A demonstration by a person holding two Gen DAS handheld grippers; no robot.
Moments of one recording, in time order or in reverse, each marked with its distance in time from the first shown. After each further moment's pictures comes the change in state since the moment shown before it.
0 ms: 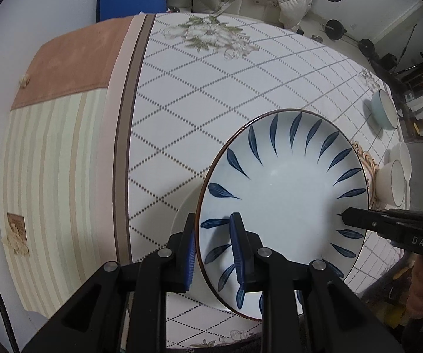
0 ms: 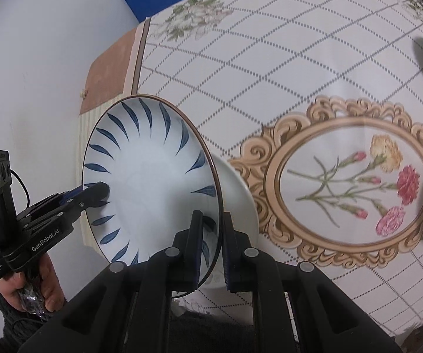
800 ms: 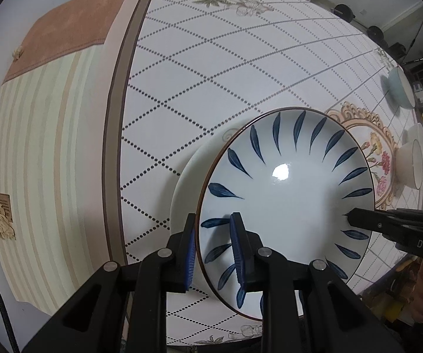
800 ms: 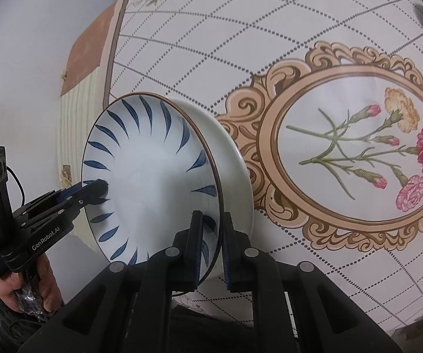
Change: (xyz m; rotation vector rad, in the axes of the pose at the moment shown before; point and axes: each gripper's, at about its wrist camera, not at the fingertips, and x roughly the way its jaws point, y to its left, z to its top) left arm 0.048 0.013 -0.029 -0.012 0.093 0.019; right arm 0.055 -0.016 -0.021 0.038 0.082 -0.044
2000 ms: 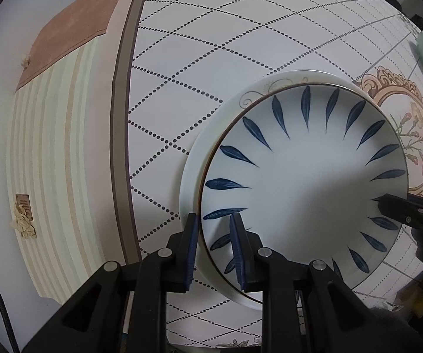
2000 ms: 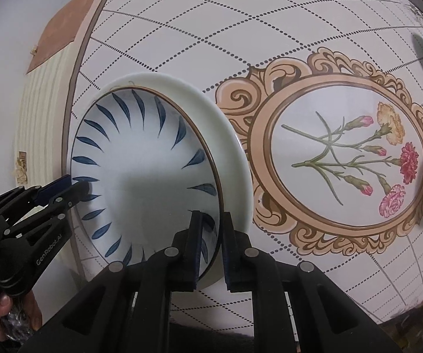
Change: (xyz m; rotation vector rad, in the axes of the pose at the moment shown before) left arm 0.039 -0.031 -0.007 0.053 0.057 0.207; right arm 0.042 0.045 -0.001 -0.043 -0.008 -0.263
